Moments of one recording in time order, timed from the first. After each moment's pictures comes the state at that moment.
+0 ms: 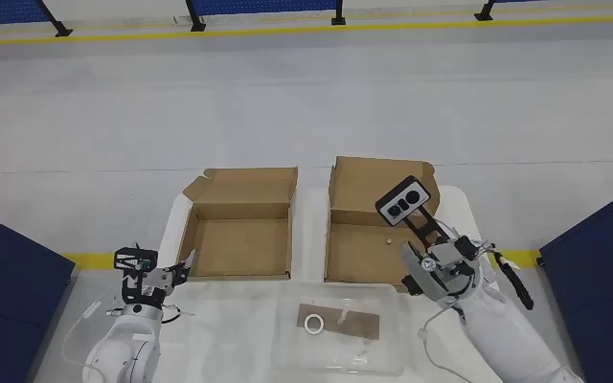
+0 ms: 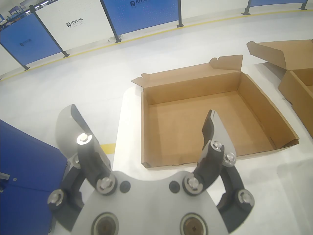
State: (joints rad) left arm 1.73 -1.15 -1.60 -1.80 1.33 0.00 0.00; right arm -1.20 -1.03 1.13 -1.95 1.56 0.05 1.24
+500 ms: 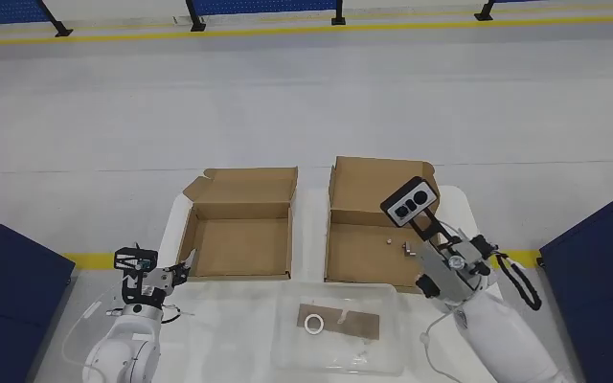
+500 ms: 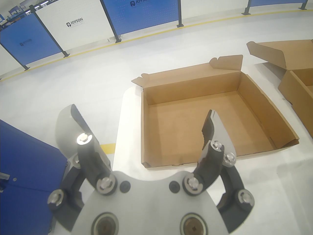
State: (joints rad) left arm 1.73 -1.15 -1.60 -1.80 1.33 0.00 0.00; right arm -1.23 -1.06 1.14 -1.97 1.64 0.07 1.27
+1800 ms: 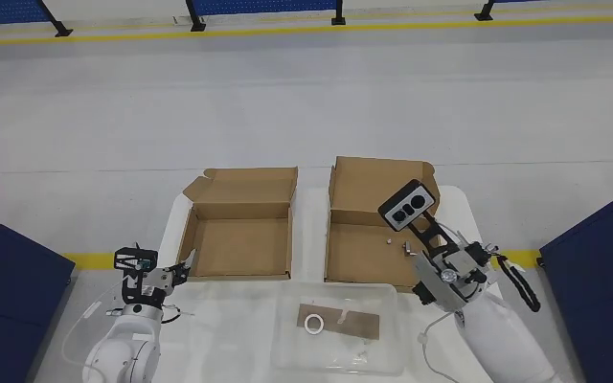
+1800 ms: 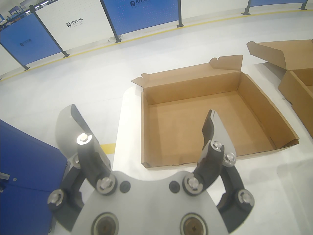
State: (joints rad) left arm 1.73 -1.15 -1.60 -1.80 1.33 0.00 0.00; right arm -1.25 -1.09 1.19 -1.96 1.53 0.13 1.28
